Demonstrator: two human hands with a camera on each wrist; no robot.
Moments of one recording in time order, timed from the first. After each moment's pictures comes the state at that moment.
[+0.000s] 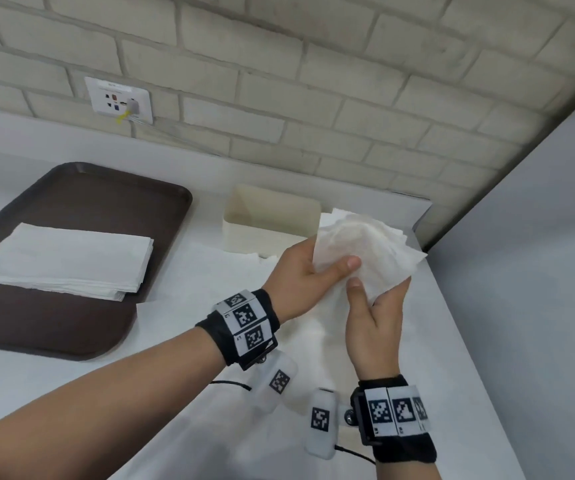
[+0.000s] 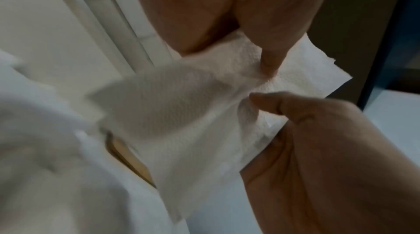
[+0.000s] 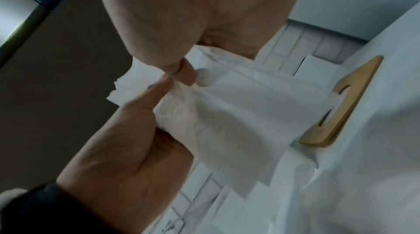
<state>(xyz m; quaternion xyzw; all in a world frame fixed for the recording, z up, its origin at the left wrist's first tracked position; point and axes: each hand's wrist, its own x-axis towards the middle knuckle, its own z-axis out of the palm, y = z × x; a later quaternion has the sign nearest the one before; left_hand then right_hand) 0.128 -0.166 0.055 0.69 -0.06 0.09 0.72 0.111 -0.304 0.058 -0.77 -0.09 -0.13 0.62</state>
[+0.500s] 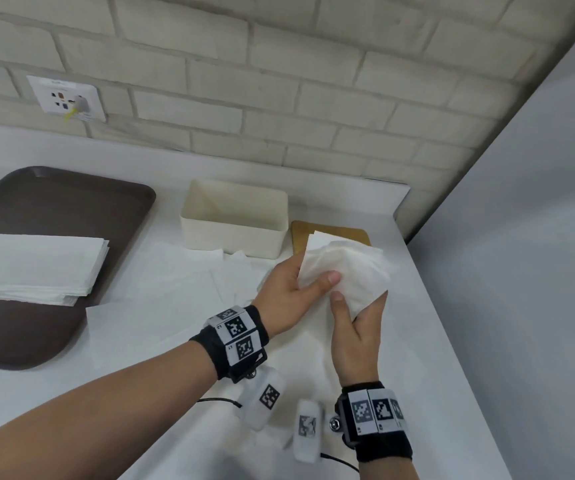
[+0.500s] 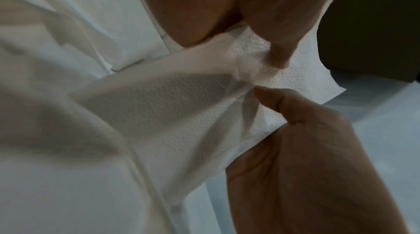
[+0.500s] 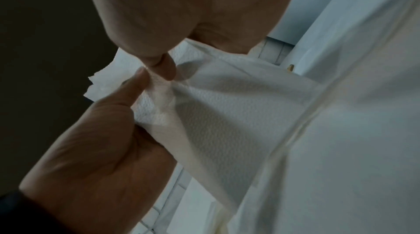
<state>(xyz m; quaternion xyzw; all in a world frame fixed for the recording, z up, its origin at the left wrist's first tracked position) 0.146 -0.231 0.020 0.69 -0.03 0.09 0.72 0.129 -0.365 0.013 -0.75 -0.07 -0.09 0.66</state>
